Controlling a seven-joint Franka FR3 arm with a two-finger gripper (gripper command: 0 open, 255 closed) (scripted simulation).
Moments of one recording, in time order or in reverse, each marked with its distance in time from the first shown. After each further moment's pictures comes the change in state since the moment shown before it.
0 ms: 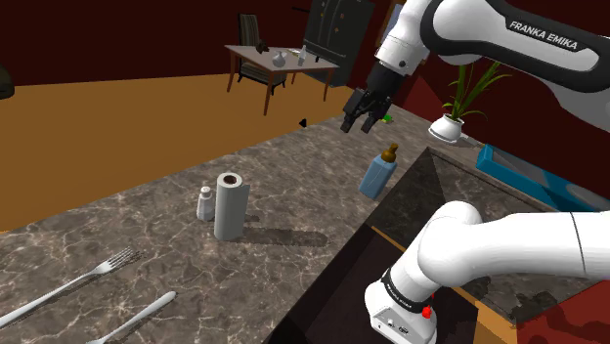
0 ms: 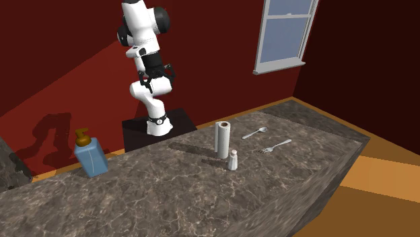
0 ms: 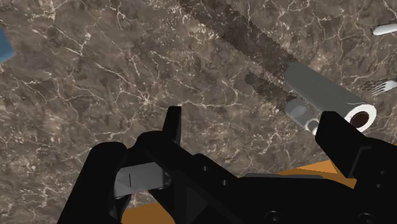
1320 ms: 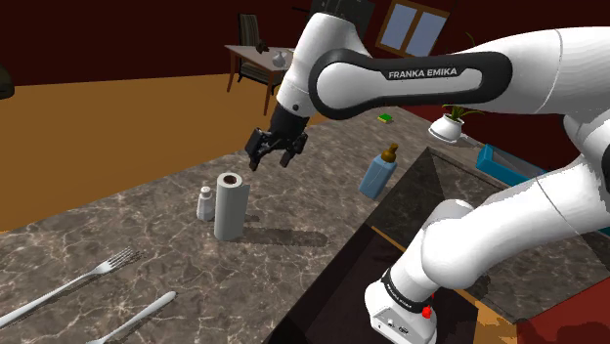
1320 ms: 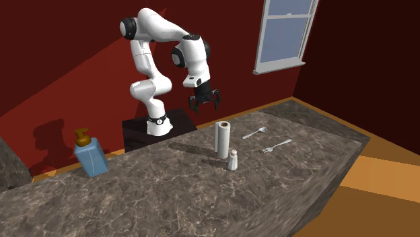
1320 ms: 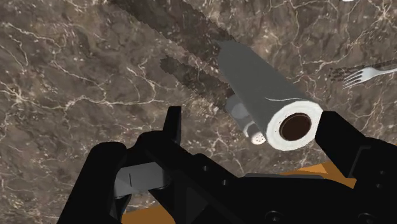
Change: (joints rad) arm 0.101 0.386 0.306 -0.024 0.138 0.477 0.276
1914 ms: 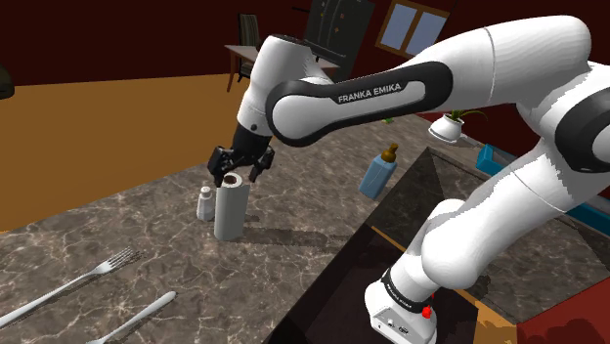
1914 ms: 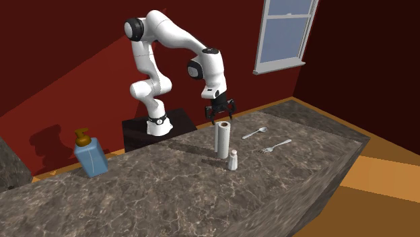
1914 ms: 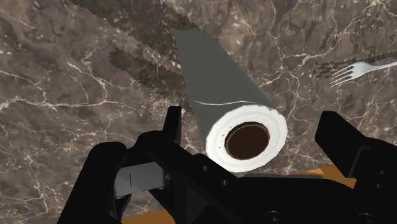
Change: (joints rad) arm 0.012 0.227 0.101 0.081 -0.039 0.167 0.121
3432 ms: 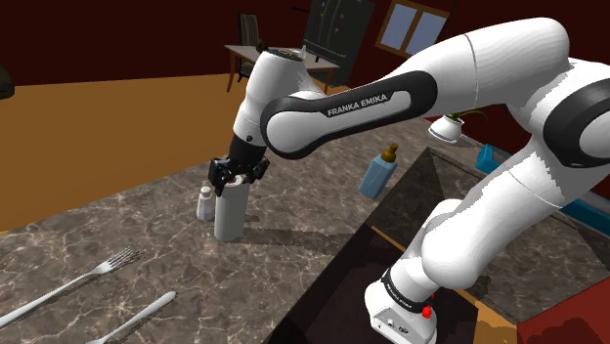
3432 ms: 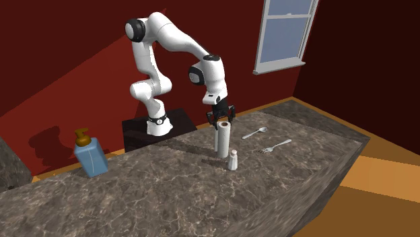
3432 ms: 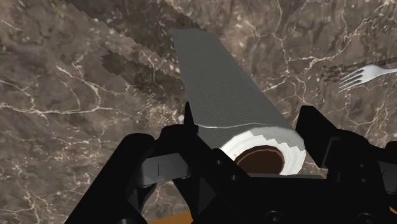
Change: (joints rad) arm 0.000 0.047 0.010 -0.022 -0.010 0.070 0.007
